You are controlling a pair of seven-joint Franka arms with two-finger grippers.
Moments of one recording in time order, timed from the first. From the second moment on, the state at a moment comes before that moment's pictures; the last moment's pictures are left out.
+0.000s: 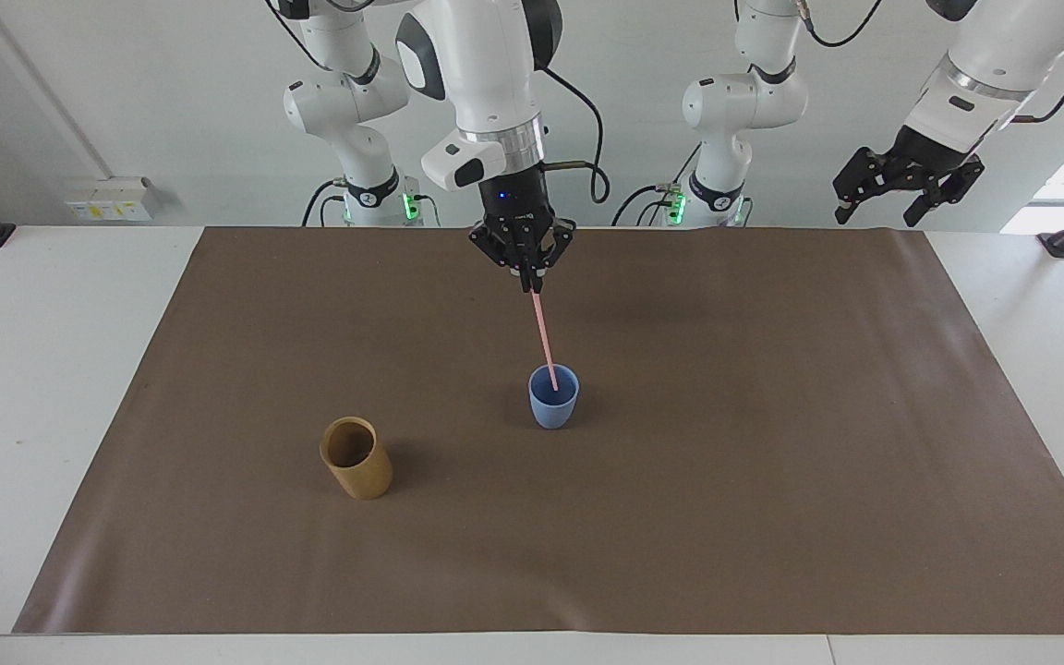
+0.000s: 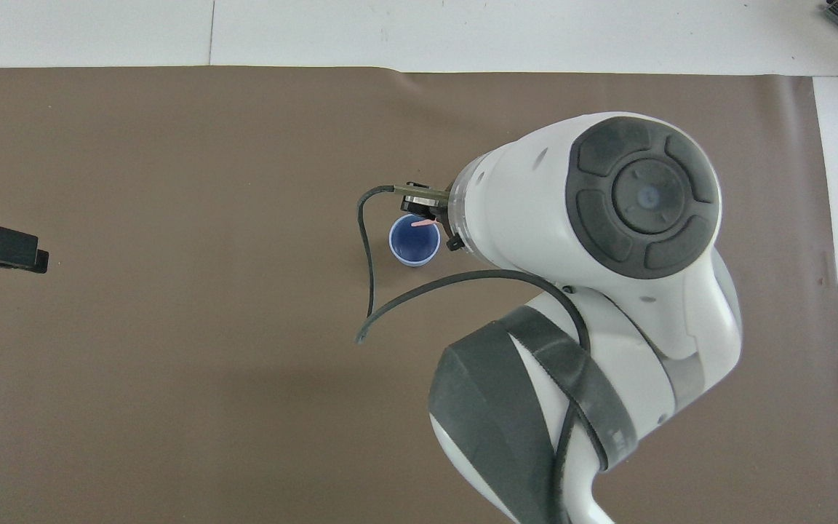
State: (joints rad) left arm 0.03 -0.05 -0.09 -1.51 -0.05 1.44 0.01; right arm 0.47 0.20 0.07 -1.44 0.01 1.91 0.77
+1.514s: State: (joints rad) left arm 0.03 -0.05 -0.09 -1.51 -0.05 1.44 0.01; right arm 0.47 0.20 0.07 -1.58 0.01 2.07 0.49
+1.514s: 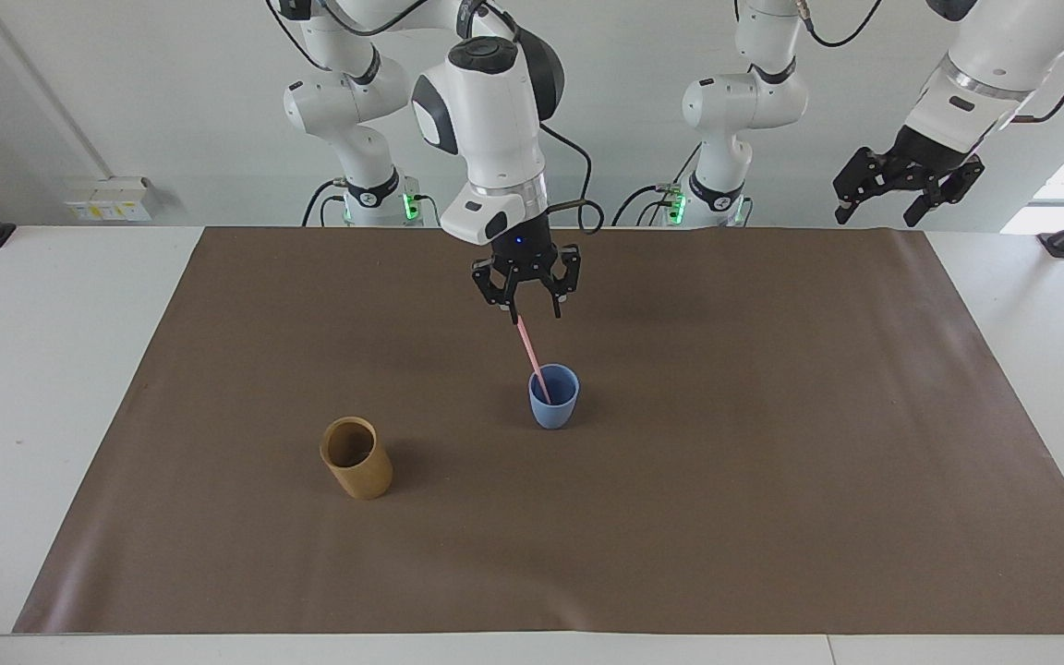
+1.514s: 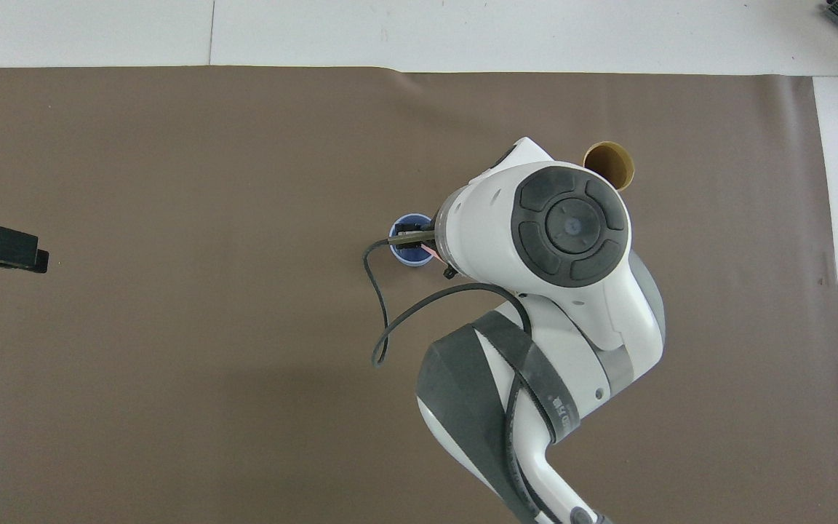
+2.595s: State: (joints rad) left arm 0.03 -0.05 -0.09 -1.51 -0.05 1.44 0.01; right arm 0.05 0.01 0.04 -1.55 0.00 1.62 0.28
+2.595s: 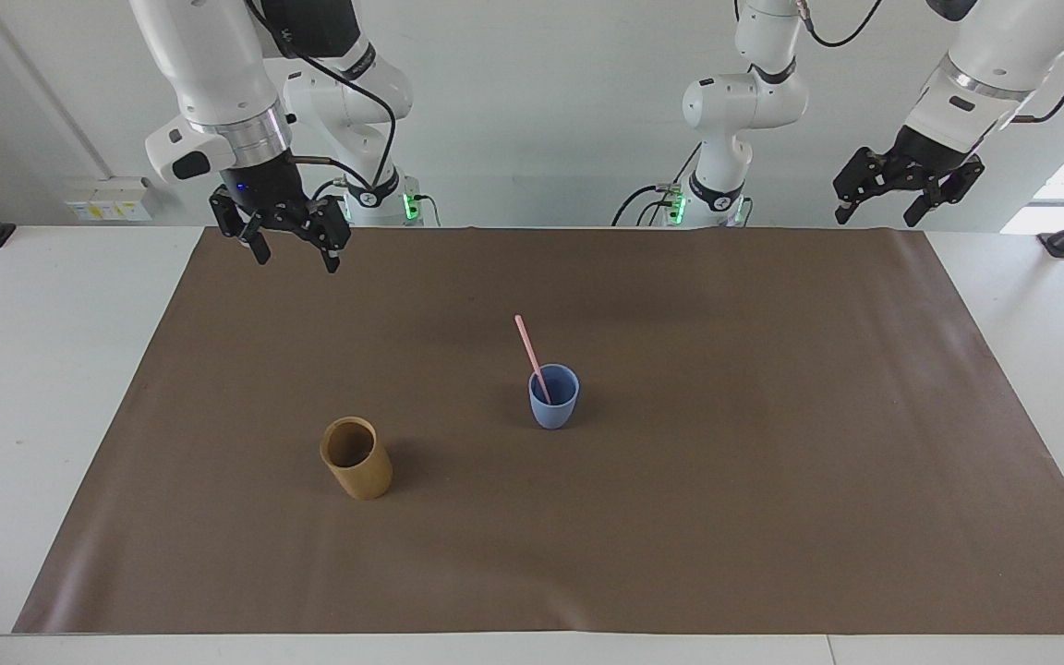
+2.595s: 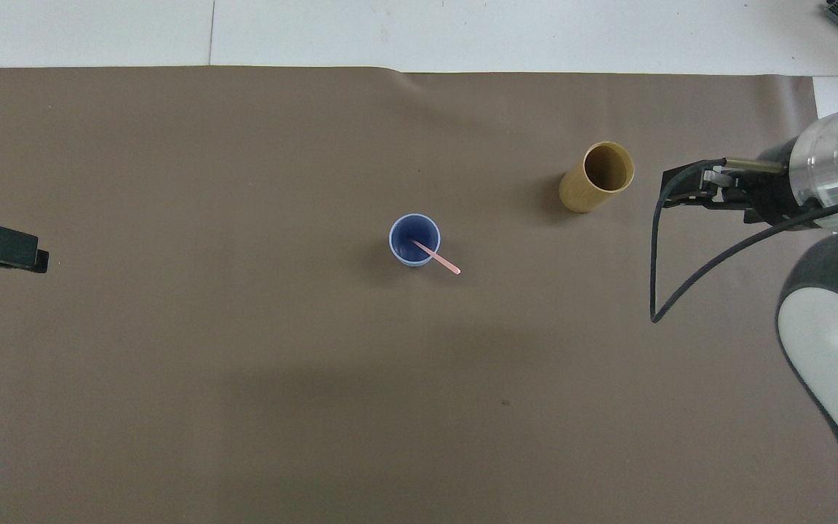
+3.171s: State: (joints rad) left arm 0.03 -0.05 -0.09 -1.51 -0.05 1.44 0.01; right arm 0.01 -0.03 0.06 -1.53 0.00 1.54 0.25
